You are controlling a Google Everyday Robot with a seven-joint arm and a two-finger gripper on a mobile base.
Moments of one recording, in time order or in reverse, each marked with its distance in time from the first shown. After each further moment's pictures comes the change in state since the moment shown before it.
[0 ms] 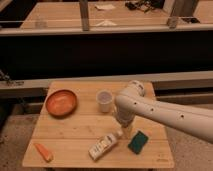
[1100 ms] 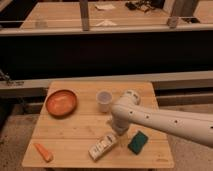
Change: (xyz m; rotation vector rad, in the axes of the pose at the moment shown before) arm -0.029 0.013 0.038 -0.025 -0.048 -0.003
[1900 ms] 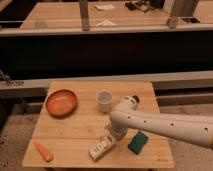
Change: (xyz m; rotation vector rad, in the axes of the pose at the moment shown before) arm -0.013 0.007 0.026 -0.018 -0.022 -0.012
